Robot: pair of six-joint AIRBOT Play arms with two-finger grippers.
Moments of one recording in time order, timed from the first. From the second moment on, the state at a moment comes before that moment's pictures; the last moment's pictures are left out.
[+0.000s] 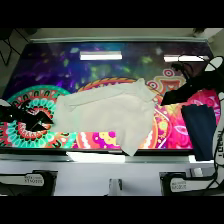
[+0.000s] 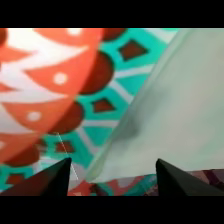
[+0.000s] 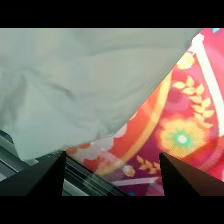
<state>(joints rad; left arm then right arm) 0.46 -1.55 1.03 1.09 -1.35 -1.33 -0.18 -1.56 1.56 -1.15 1.66 0.98</state>
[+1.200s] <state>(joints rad) 0.34 -1.45 1.02 1.05 -1.34 -1.24 -0.13 -1.45 0.86 -1.02 1.21 1.01</state>
